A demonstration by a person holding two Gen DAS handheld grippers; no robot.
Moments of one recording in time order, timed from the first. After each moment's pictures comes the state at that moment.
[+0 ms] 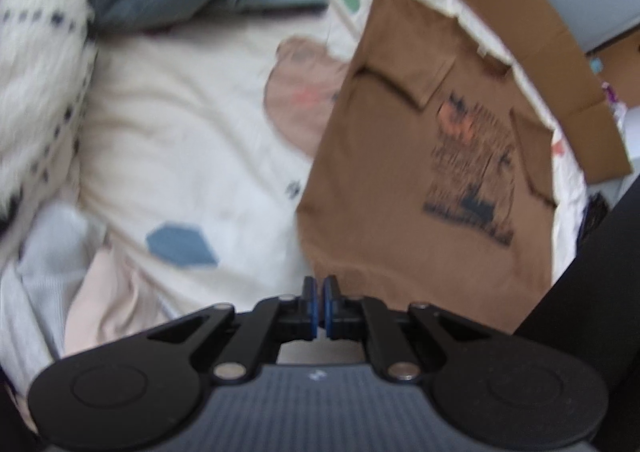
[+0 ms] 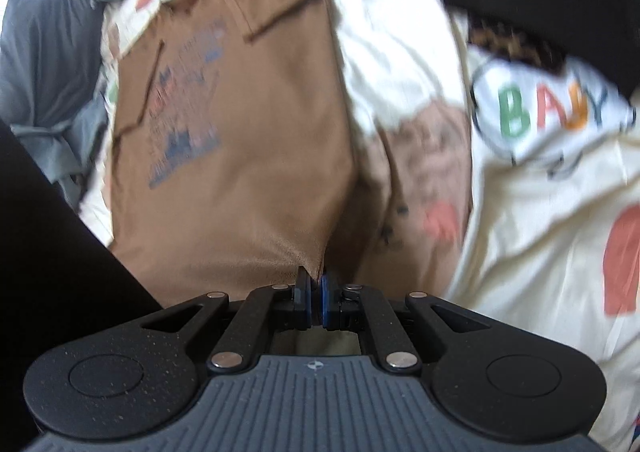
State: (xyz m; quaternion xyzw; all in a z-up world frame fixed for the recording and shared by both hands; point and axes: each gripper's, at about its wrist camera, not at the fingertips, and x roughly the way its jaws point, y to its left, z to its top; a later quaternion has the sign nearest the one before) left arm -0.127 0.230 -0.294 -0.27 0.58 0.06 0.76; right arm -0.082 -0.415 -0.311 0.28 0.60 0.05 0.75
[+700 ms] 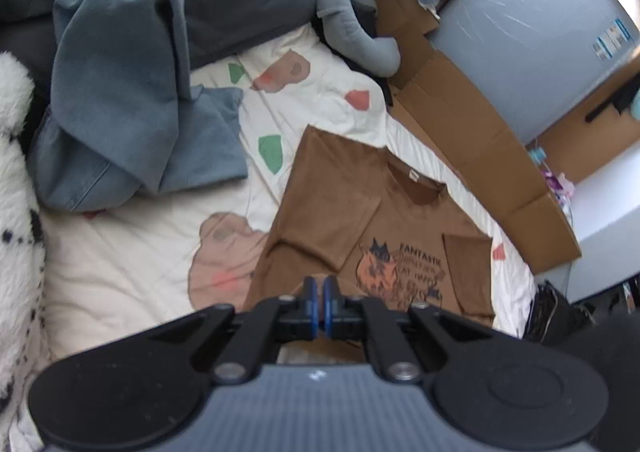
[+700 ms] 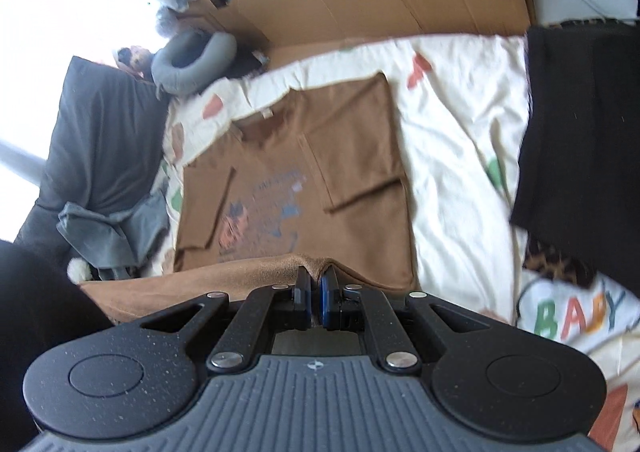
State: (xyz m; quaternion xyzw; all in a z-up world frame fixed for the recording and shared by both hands) left arm -0.026 0.235 -0.206 -0.28 0.46 0.04 0.84; right arm 0.014 -0.430 -0.215 0.28 0.48 0.07 0.83
